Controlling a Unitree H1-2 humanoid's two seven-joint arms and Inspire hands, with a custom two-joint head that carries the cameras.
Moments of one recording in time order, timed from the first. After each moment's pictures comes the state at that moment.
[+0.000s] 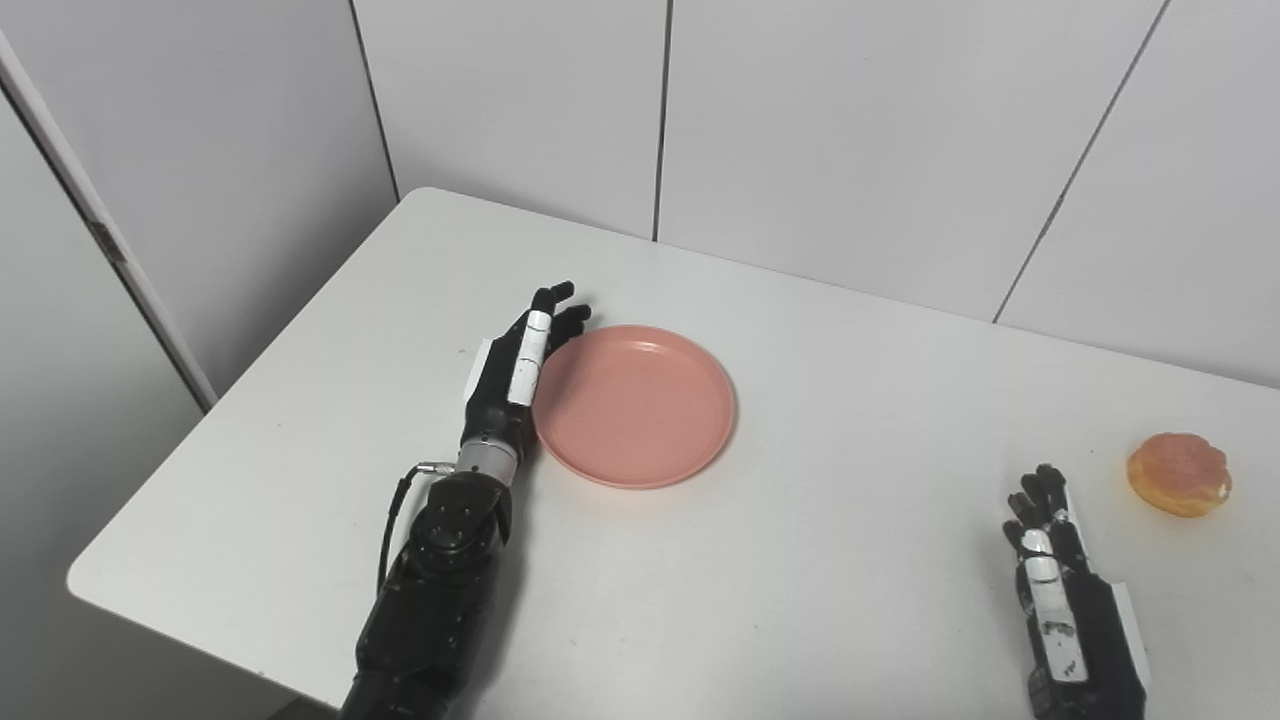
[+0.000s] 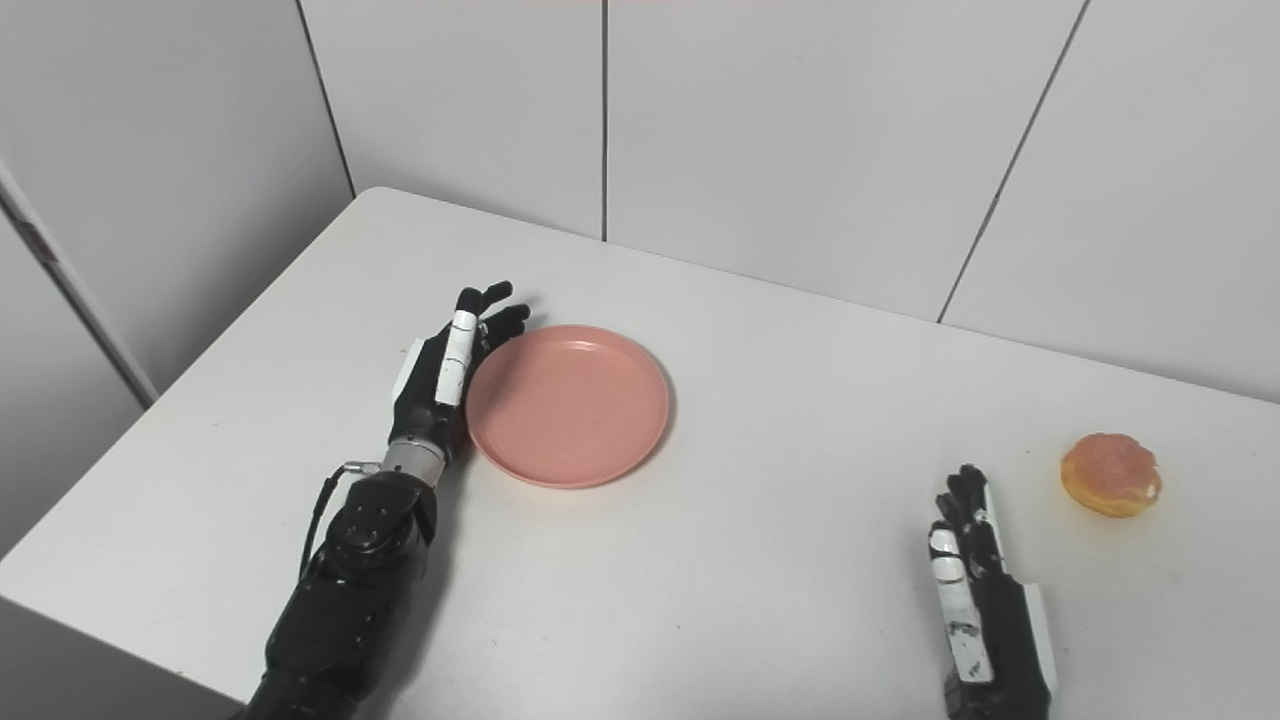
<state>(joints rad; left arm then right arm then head) -0.29 0.14 0.11 0.16 -0.13 0.06 0.10 -0.08 -0.03 0.04 0.03 0.07 -0.13 0.13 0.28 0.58</state>
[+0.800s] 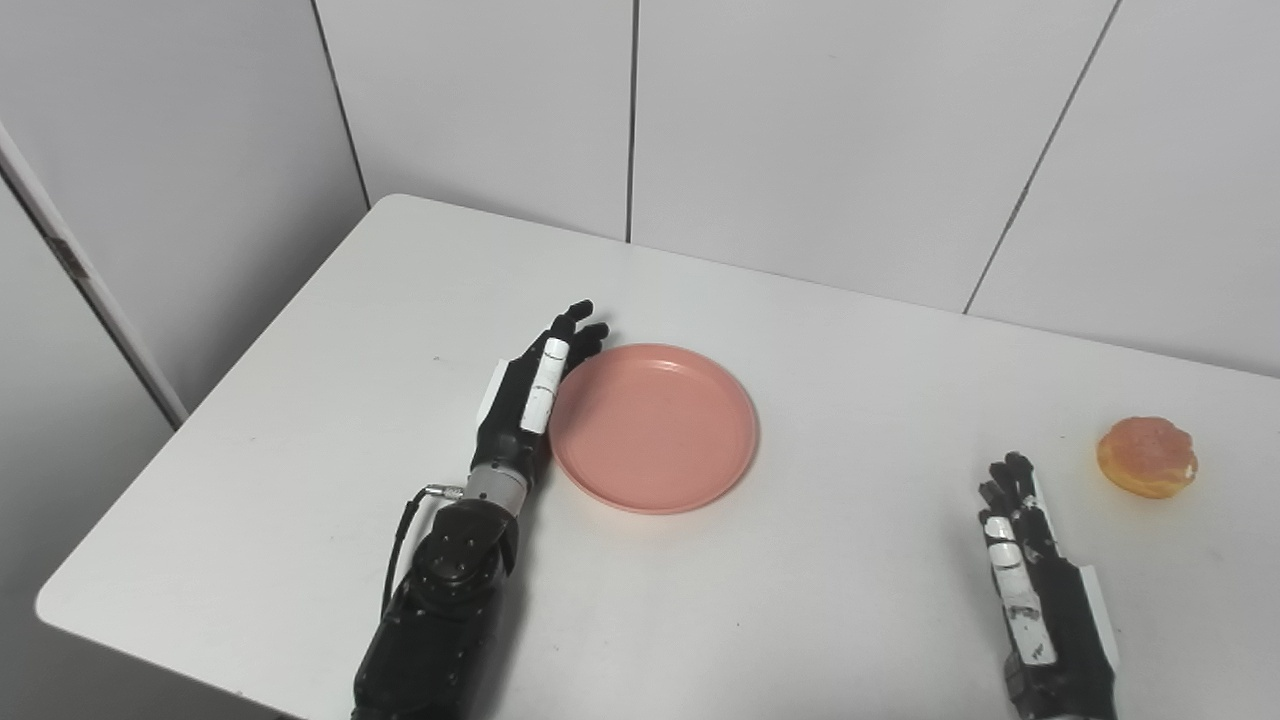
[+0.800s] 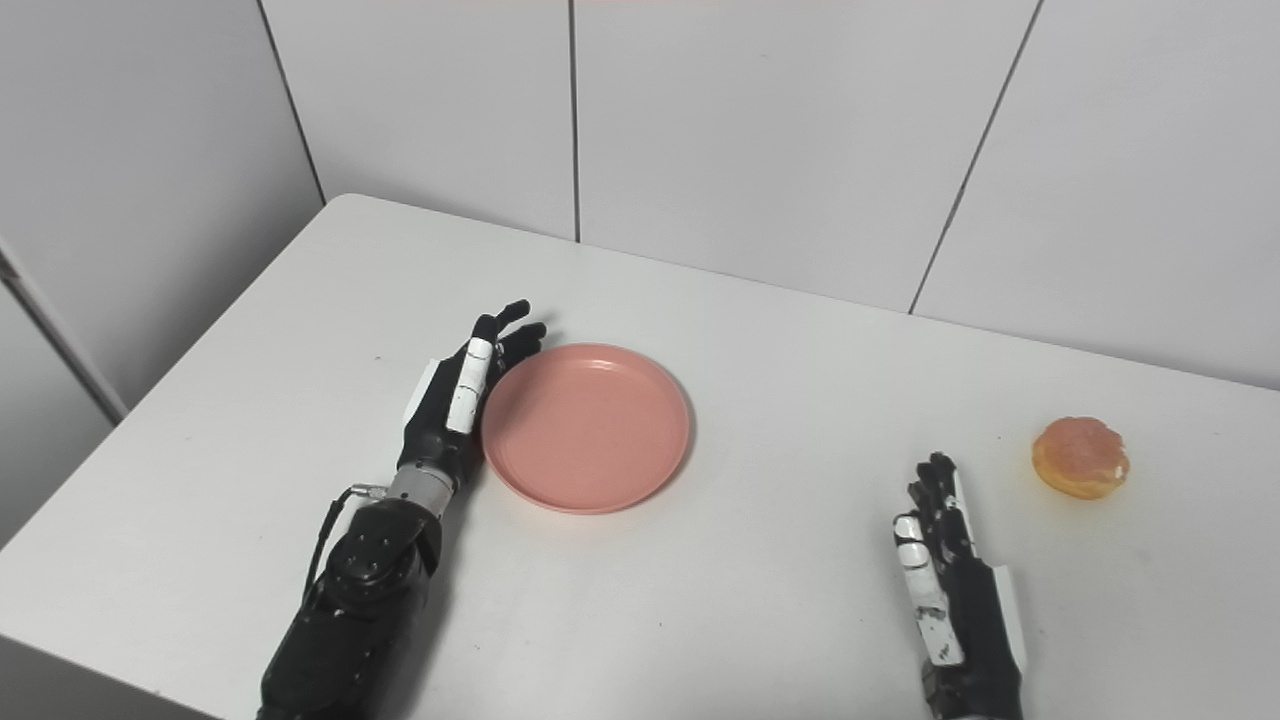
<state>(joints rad) -0.26 0.12 0.06 0.13 -0.11 0.05 0.05 -0.07 -0.01 0.05 0.02 0.01 -0.13 0.09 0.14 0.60</state>
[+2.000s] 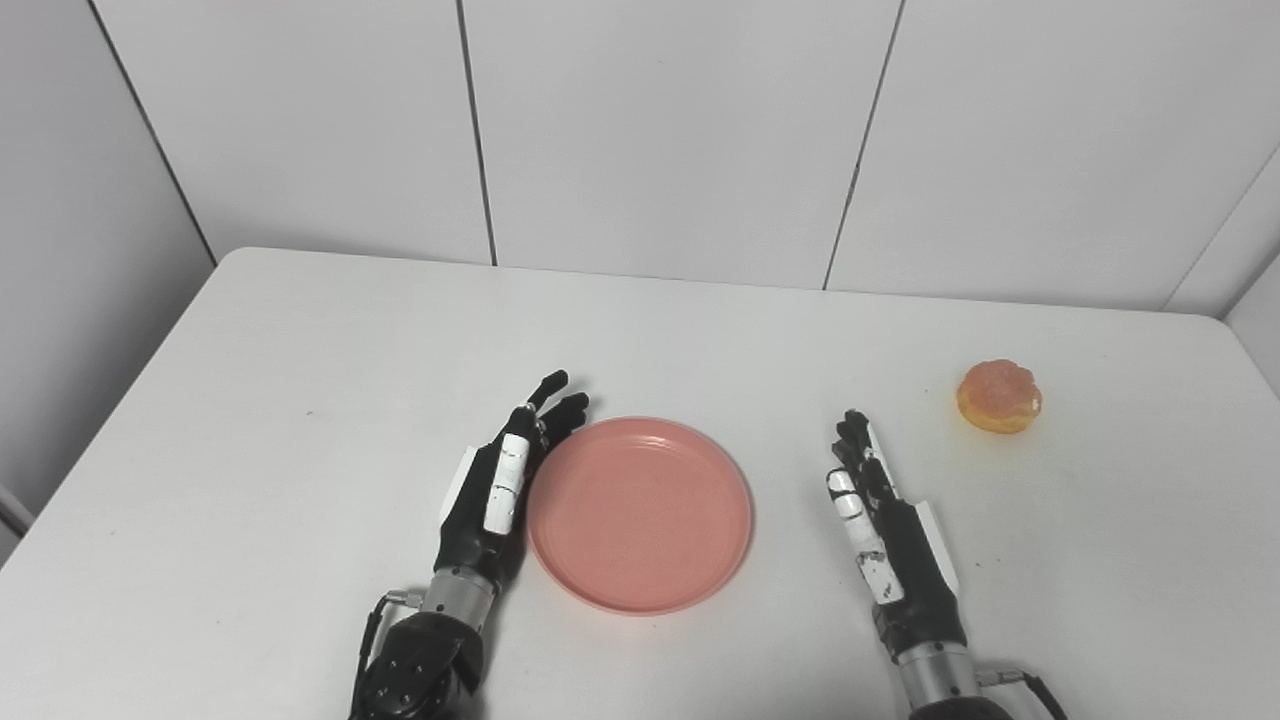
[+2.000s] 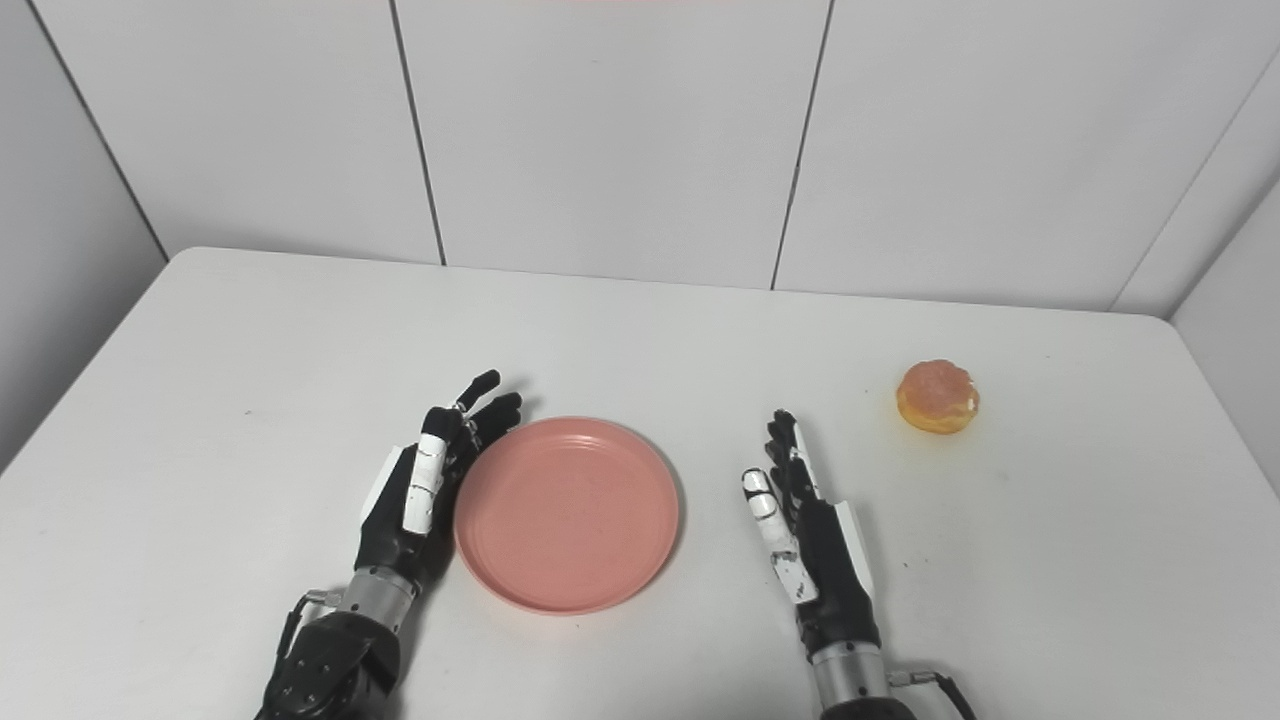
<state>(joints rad) -0.14 0.05 -0.04 0.03 -0.13 0.03 -0.09 -0.10 0.04 0.11 0.05 -0.10 -0.13 0.04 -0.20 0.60</state>
